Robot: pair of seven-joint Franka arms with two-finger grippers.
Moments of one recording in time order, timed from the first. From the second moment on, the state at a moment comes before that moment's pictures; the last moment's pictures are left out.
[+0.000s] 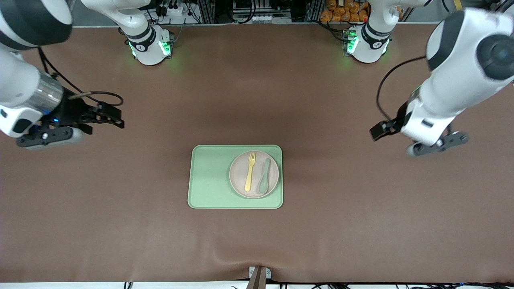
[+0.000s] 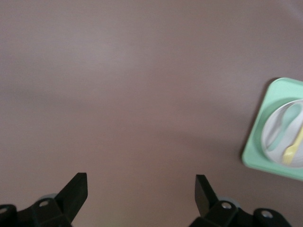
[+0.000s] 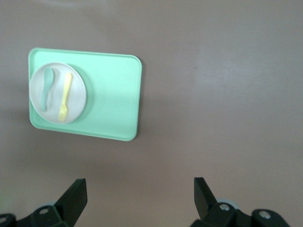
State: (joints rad) left arm -0.13 0.15 -0.13 -1.51 0.04 1.61 -0.48; right arm 0.15 0.20 0.07 -1.40 0.14 1.60 0.13
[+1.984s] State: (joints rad) left arm 0.09 -0.02 -0.14 -1.69 -0.01 1.67 -0.18; right arm 0.60 0.95 0.06 -1.12 -0.03 2.12 0.61
